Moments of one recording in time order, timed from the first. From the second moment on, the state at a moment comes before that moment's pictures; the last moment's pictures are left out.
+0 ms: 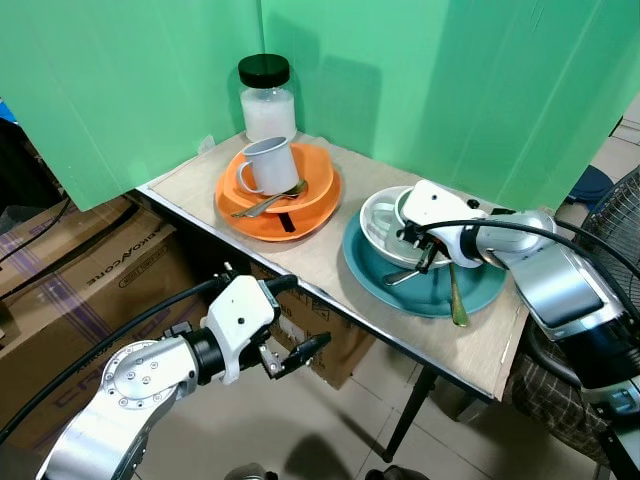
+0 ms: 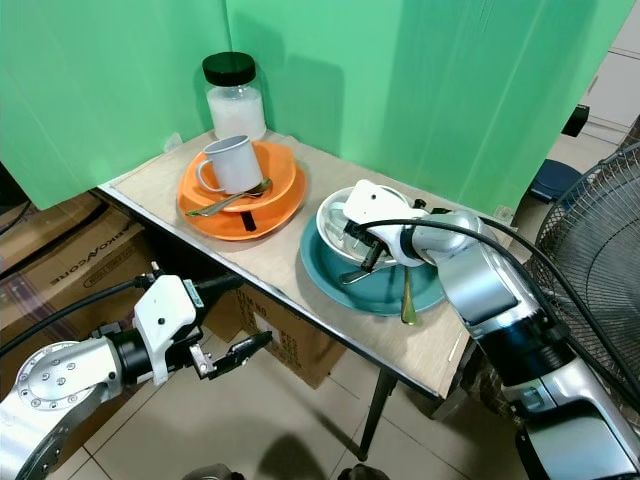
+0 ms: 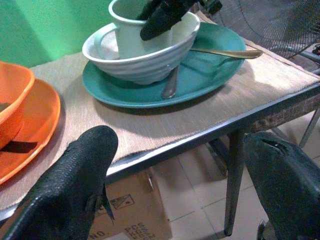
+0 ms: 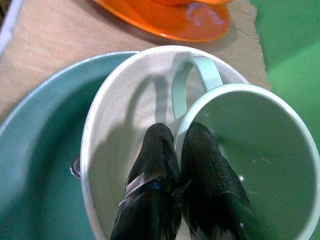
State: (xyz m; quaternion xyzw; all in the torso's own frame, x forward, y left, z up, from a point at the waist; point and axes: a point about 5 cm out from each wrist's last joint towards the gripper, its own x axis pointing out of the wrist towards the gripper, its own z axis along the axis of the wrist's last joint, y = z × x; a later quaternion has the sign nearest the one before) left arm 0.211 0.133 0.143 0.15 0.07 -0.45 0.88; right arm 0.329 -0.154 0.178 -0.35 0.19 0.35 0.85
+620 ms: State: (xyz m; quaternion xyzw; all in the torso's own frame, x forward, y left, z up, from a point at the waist) left arm 0.242 0.121 0.173 0.15 -0.04 -0.32 0.93; right arm 0.294 -0.154 0.238 -0.12 -0.04 0.22 0.97
